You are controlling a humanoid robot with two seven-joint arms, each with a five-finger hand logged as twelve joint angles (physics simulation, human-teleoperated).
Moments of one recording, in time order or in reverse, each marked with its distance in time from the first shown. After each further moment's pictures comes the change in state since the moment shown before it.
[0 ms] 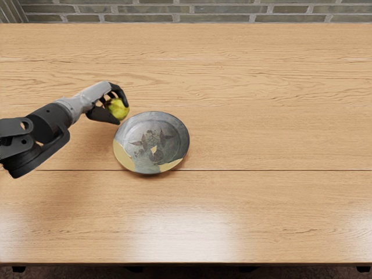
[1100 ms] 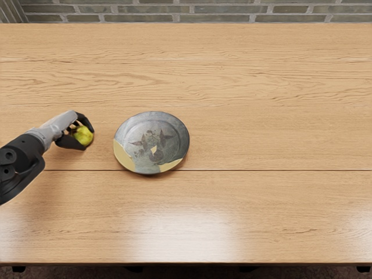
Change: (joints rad) left arm 0.151 0.060 0.075 0.076 0.036 0.086 0.000; right arm 0.000 0.000 0.000 0.000 0.000 0.000 0.000
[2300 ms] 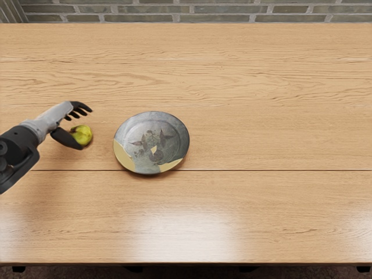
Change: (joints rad) left arm -0.026 0.046 -0.026 -0.033 -0.017 -0.010 -0.007; right arm 0.000 0.000 0.000 0.000 0.000 0.000 0.000
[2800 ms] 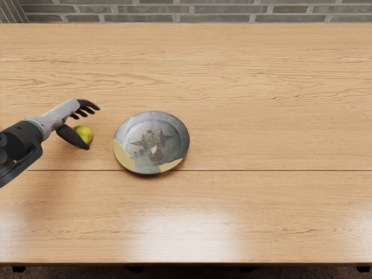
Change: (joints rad) left arm -0.020 0.004 -0.034 -0.022 -0.038 -0.074 0.000; right arm 0.000 0.000 0.000 0.000 0.000 0.000 0.000
